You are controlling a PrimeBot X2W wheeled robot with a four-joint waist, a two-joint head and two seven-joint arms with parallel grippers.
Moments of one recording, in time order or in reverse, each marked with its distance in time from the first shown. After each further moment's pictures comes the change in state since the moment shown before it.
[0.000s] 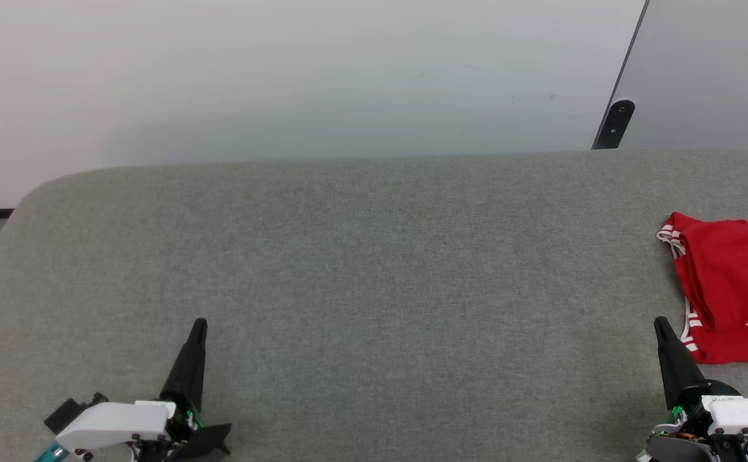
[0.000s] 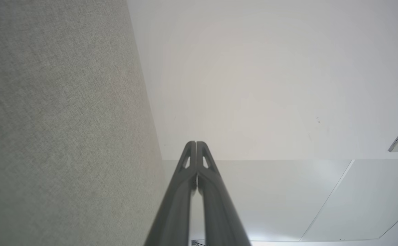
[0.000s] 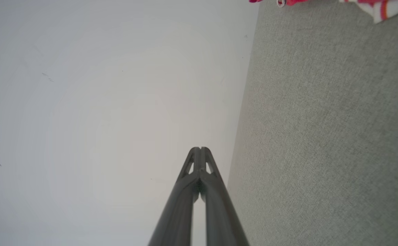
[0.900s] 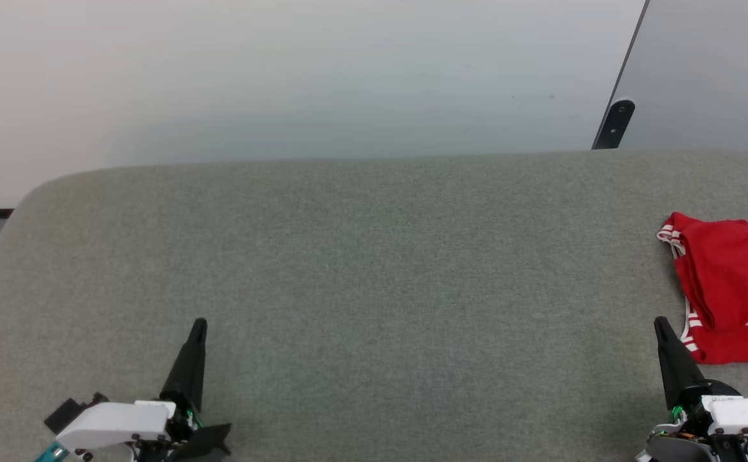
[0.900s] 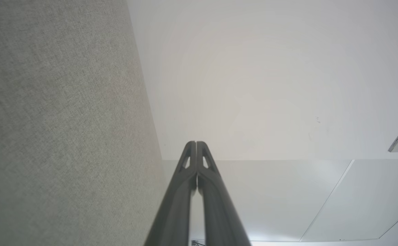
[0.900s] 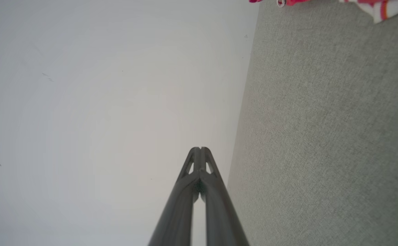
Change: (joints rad) left arm 0.000 0.000 0.000 0.000 0.000 0.000 0.000; right arm 0.000 0.000 0.000 0.000 0.000 0.000 0.000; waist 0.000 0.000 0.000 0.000
